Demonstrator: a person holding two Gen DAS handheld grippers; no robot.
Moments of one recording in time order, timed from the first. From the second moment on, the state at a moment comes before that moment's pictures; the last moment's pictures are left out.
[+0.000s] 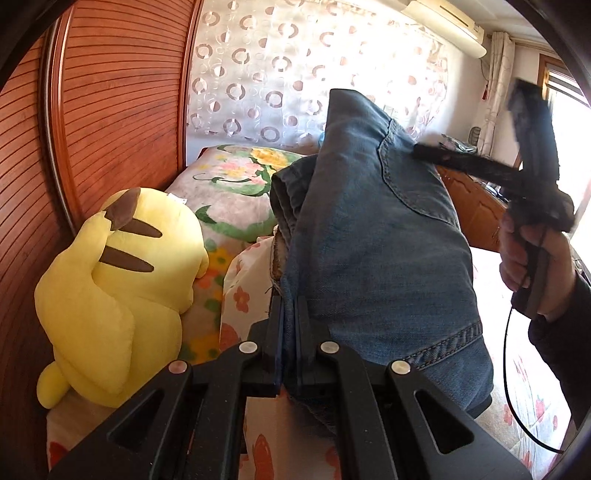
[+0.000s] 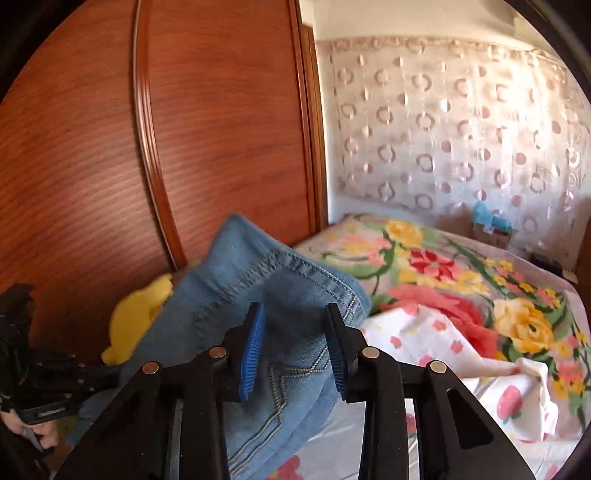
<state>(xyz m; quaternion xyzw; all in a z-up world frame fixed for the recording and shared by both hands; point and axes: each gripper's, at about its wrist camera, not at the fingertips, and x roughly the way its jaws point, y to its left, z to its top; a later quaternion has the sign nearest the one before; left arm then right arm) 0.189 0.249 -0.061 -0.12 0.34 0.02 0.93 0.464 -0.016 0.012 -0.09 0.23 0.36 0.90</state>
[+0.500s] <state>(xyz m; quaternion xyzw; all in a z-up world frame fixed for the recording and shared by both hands) 0.182 0.235 -0.039 -0.07 0.33 0.05 0.94 0.473 -0.018 0.012 -0.08 0.28 0.34 0.89</state>
